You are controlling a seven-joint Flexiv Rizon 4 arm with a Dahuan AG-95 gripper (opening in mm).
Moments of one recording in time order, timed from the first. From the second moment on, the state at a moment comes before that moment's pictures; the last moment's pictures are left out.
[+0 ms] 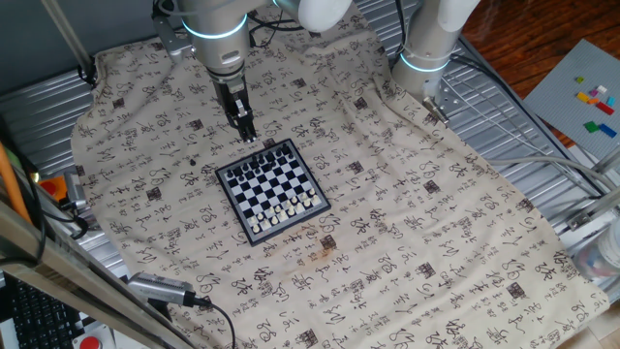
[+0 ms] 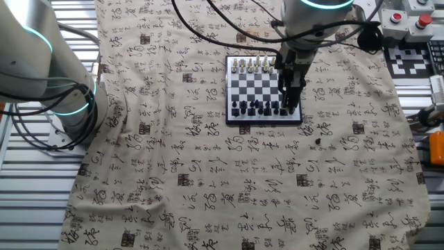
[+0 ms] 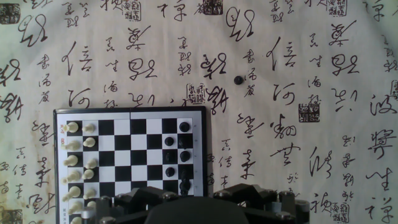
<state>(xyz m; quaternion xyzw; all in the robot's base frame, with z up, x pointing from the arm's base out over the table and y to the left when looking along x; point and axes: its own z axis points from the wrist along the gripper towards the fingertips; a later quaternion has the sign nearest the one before) 0.500 0.000 0.170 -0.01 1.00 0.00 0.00</state>
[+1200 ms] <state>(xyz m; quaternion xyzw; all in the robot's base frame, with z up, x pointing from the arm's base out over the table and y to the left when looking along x) 0.500 0.000 0.171 -0.14 0.99 0.00 0.01</state>
